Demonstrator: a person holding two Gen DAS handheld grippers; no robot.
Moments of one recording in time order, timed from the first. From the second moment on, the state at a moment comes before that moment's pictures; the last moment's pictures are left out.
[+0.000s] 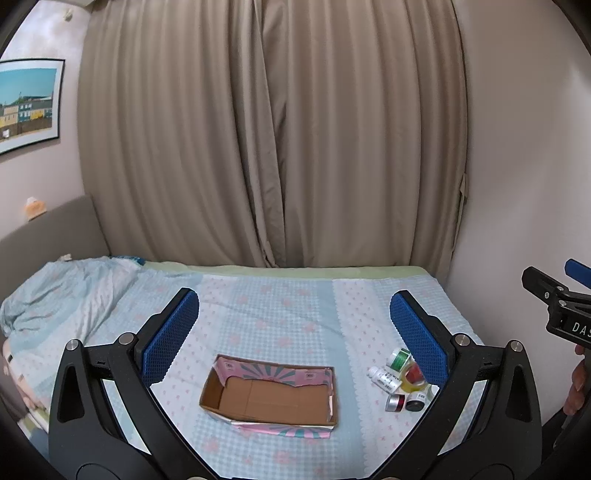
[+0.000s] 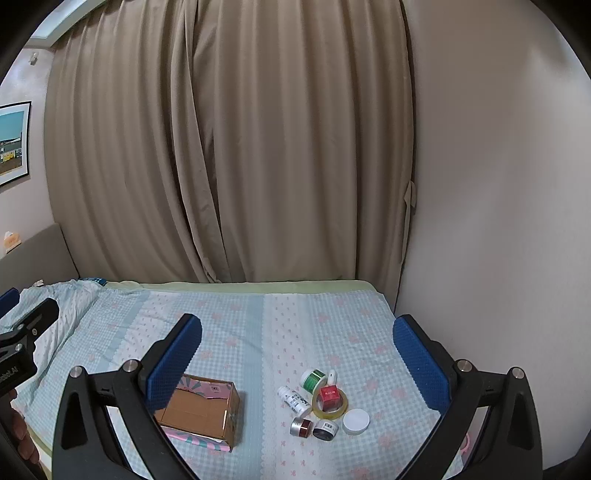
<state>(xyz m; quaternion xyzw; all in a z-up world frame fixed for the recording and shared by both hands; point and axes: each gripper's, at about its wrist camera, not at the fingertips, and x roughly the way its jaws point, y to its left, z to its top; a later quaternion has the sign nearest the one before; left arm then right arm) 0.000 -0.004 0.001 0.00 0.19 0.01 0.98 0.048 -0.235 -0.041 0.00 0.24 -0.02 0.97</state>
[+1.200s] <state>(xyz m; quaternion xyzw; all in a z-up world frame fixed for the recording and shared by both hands) 0.001 -0.003 -0.002 0.00 0.20 0.01 0.98 0.035 -0.219 -0.014 0.00 0.26 -0.03 0.96</state>
